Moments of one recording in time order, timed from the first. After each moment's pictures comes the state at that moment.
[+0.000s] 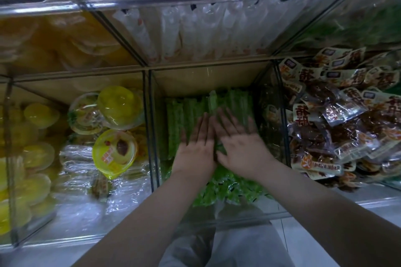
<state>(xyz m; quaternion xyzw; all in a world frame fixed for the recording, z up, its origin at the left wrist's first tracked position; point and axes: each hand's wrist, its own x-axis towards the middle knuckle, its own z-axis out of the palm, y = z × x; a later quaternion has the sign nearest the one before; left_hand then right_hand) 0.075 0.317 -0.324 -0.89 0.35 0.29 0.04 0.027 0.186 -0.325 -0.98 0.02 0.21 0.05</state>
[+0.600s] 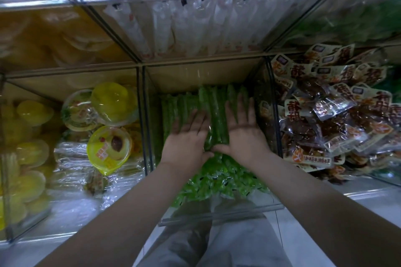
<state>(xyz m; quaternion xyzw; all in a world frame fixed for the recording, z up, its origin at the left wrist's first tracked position) 0.086 0.326 -0.317 -0.90 0.38 0.21 0.04 0.029 0.174 -0.329 -0.96 0.15 0.22 0.09</state>
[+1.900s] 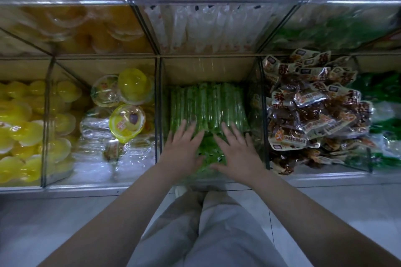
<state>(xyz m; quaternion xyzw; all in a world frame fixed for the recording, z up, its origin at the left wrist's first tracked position) 0.034 0.364 -0.295 -0.90 0.32 0.30 -0.02 -0.047 0.203 -0.310 -0.95 0.05 0.27 0.12</state>
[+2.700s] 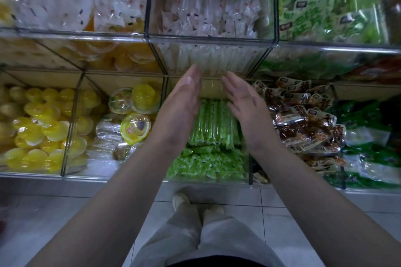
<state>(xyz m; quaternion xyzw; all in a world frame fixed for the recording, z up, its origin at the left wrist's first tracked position) 0.037 0.322 -0.123 -0.61 0.06 0.25 -0.75 -0.010 0.193 -0.135 -0.70 0.16 -0.05 0.69</state>
